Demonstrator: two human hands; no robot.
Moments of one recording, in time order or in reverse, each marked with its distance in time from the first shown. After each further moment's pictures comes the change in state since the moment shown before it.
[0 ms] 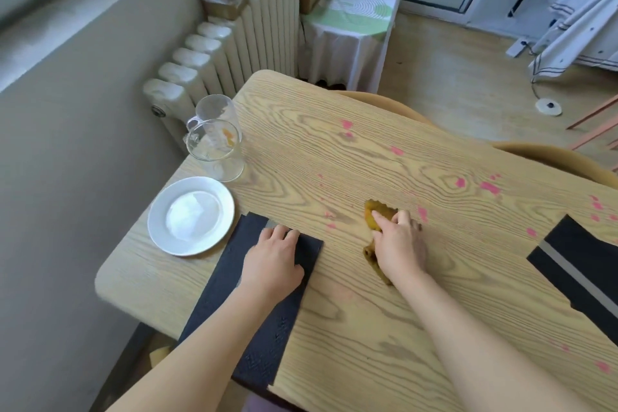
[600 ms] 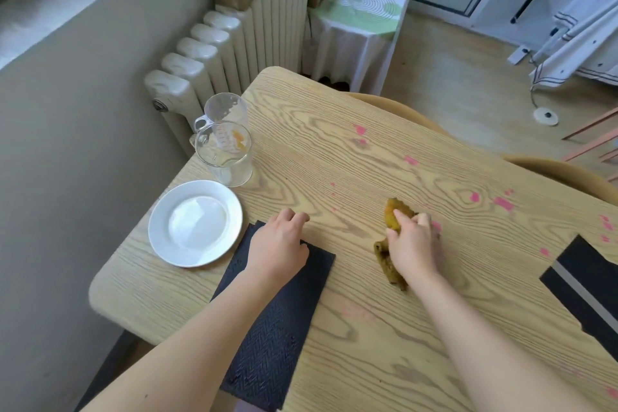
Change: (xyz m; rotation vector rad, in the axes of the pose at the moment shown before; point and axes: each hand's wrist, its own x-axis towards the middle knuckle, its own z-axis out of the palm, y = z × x) left_hand 0.040 -0.019 -0.017 -0.155 0.130 0.040; right_hand 0.026 -0.013 -0.002 0.064 0.045 0.092
